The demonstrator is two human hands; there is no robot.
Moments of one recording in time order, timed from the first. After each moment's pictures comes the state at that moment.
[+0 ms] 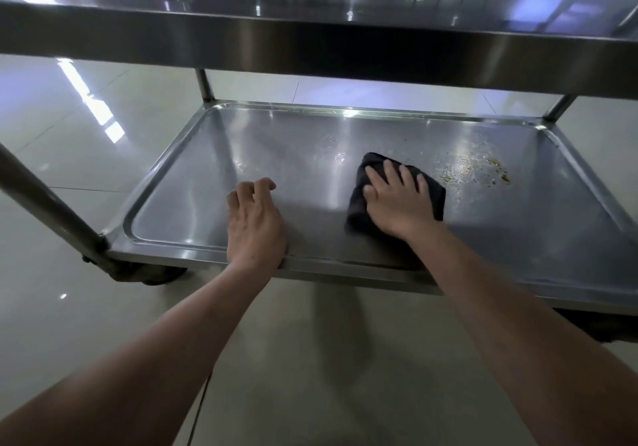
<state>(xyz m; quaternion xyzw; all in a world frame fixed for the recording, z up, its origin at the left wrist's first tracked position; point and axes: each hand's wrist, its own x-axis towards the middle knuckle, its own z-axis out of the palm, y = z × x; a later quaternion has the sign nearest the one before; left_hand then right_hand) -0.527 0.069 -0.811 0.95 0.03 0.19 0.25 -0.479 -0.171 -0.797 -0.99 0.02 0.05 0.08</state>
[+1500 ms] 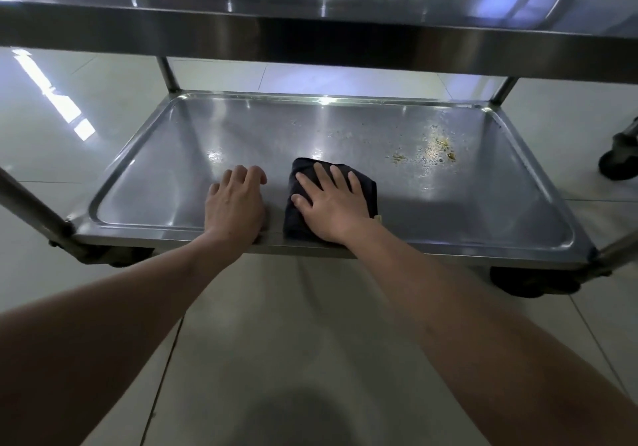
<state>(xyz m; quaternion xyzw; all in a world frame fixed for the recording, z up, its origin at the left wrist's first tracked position) -0.548 0.031 -0.791 0.98 -0.08 0.16 0.12 -0.545 -0.159 -0.791 -0.99 -0.08 0.07 0.09</state>
